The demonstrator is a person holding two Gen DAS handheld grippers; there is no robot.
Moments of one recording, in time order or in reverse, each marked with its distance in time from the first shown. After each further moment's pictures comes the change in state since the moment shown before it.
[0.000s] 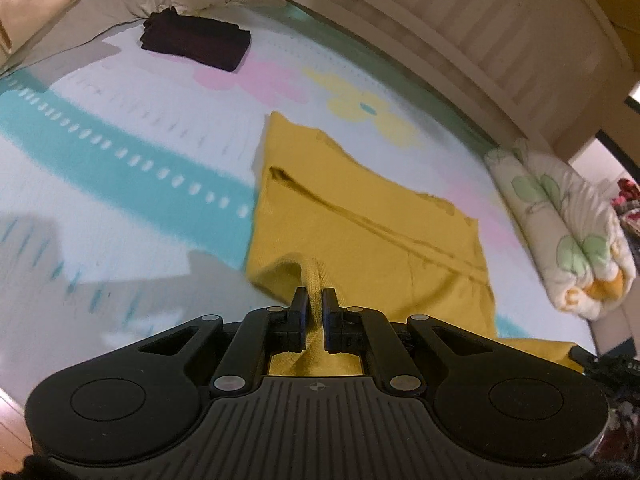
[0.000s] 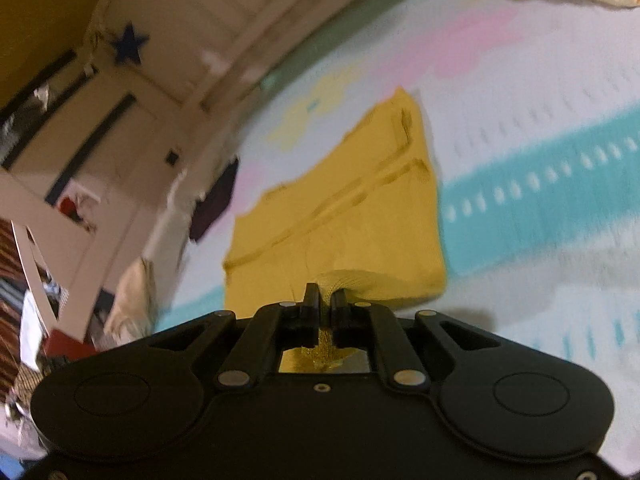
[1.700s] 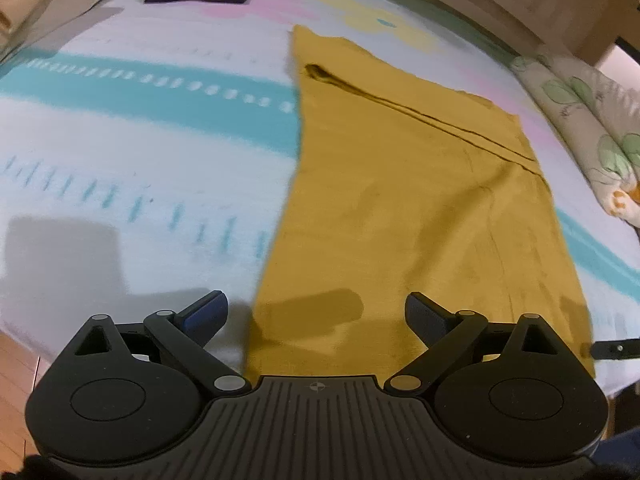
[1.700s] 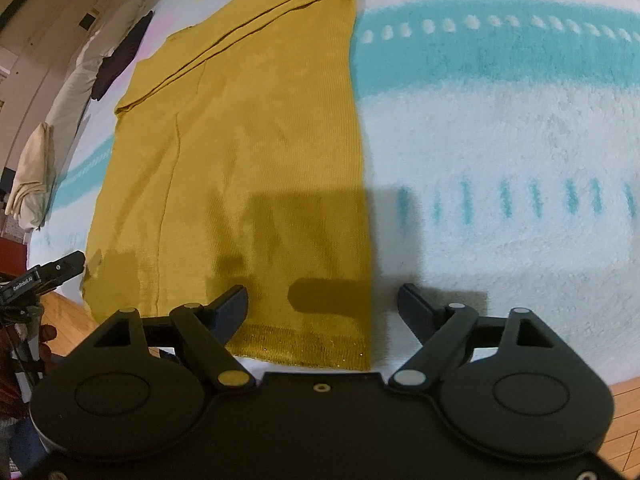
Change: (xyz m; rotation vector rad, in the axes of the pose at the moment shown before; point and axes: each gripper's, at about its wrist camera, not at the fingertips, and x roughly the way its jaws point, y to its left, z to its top) left arm 0.013 0.030 -0.059 0.140 0.199 0.119; right arm 0.028 -0.029 -0.059 -0.102 0.419 -0.304
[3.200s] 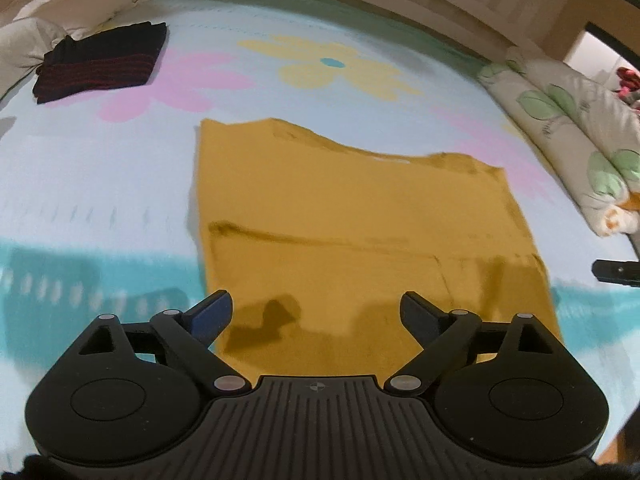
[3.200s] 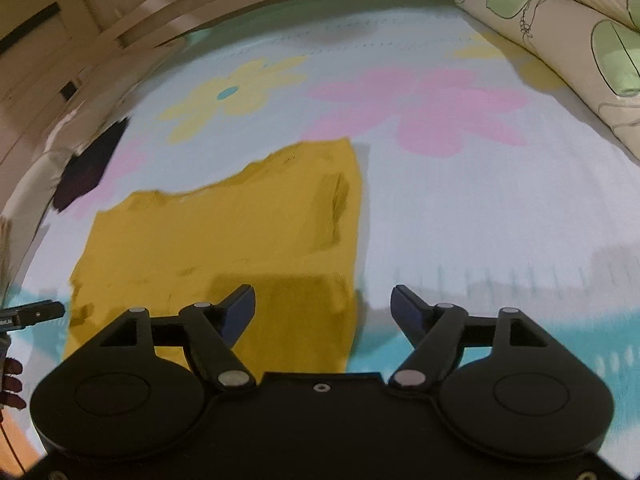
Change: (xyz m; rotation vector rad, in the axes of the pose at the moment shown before) left arm 0.056 -0.055 0.132 0.157 -0.049 -0.073; right arm -0.009 0.037 0.165 -0.108 -0.312 -0.151
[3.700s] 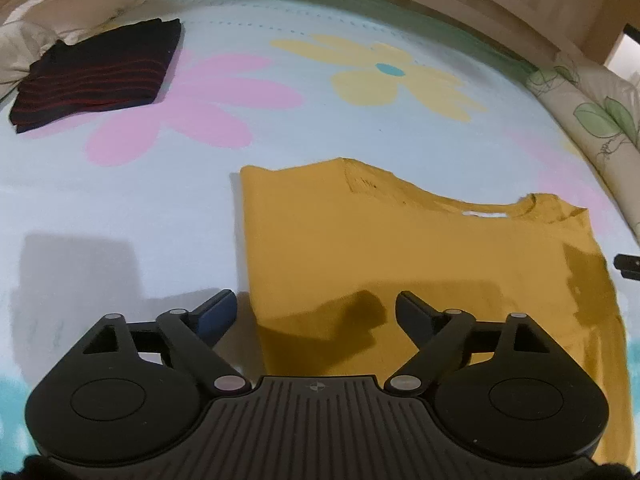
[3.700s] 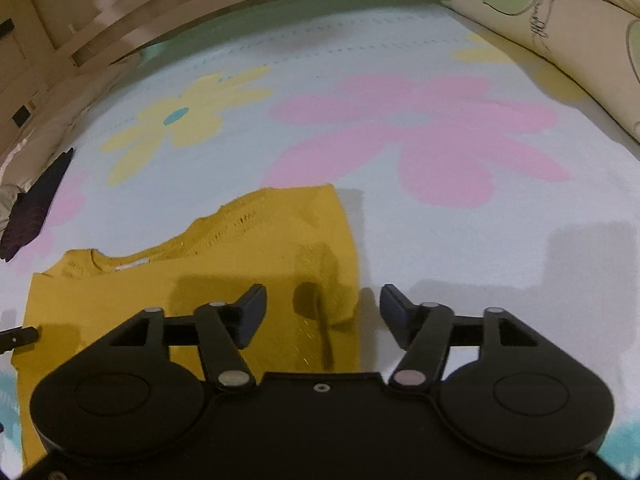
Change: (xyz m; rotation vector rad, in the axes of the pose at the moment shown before) left arm 0.086 0.057 0.074 0.000 0.008 0.076; right arm 0.092 -0.006 0.055 0.062 -0.046 -0.094
